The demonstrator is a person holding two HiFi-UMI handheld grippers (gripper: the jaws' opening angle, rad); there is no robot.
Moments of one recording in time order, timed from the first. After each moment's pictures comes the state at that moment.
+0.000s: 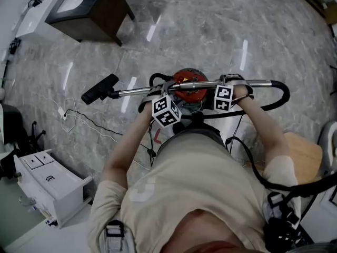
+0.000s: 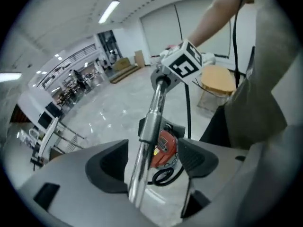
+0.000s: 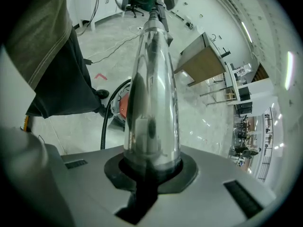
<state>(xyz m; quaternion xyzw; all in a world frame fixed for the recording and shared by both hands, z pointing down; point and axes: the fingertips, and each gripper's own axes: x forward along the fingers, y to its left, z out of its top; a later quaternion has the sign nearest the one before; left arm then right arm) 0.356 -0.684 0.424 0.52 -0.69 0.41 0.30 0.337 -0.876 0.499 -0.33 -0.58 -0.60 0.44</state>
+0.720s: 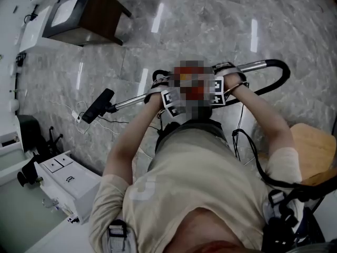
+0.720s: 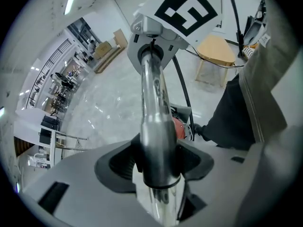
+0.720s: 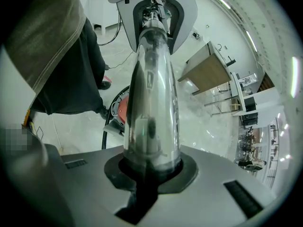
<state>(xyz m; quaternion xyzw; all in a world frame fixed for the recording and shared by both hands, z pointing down) 0.305 -0.740 0.494 0.50 -0.59 0.54 0.34 0.297 -0.876 0.518 -0.39 -0.57 -0.60 0.40</state>
